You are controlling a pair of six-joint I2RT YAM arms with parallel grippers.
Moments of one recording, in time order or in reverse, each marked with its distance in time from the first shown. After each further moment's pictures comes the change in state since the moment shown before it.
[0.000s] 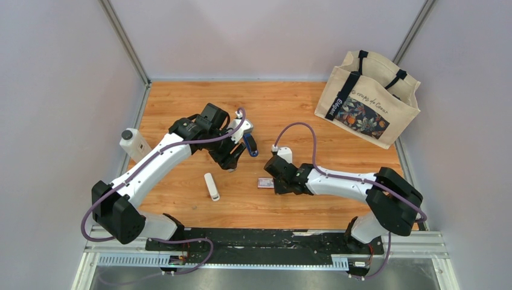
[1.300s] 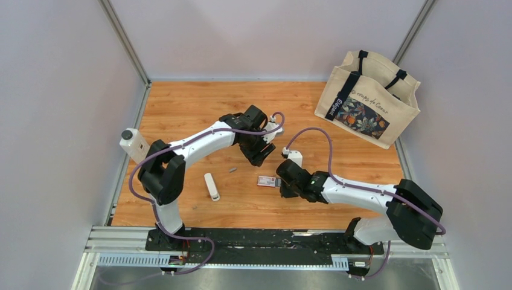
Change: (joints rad) left arm -0.129 0.420 0.152 0.187 -0.046 -0.026; right arm -0.013 -0.167 -0.155 0.094 -0.046 0.042
